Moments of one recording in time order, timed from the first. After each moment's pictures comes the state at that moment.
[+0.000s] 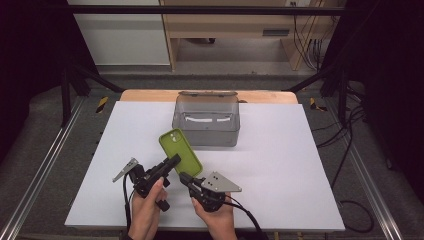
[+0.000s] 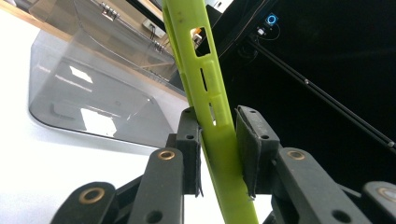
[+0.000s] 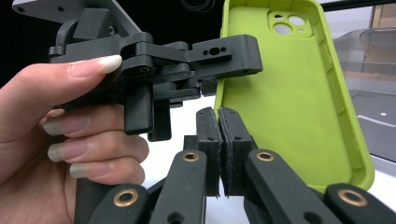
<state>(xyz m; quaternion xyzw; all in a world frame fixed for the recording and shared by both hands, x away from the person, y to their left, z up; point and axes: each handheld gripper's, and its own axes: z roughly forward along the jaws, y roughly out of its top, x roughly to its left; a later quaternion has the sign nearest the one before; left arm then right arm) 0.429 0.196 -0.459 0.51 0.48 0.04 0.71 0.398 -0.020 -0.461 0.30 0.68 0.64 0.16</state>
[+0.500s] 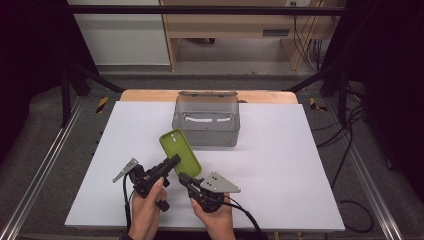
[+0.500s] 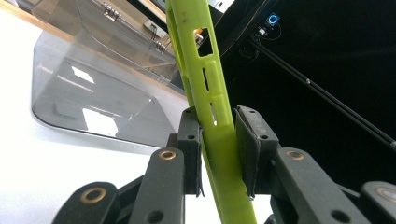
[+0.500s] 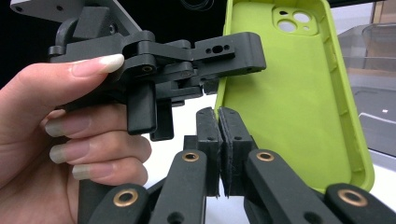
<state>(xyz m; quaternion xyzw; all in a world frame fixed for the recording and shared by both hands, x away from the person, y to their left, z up) 0.428 0.196 -0.459 0.51 0.48 0.04 0.71 0.397 -0.017 -0.462 0.31 0.68 0.64 0.16</state>
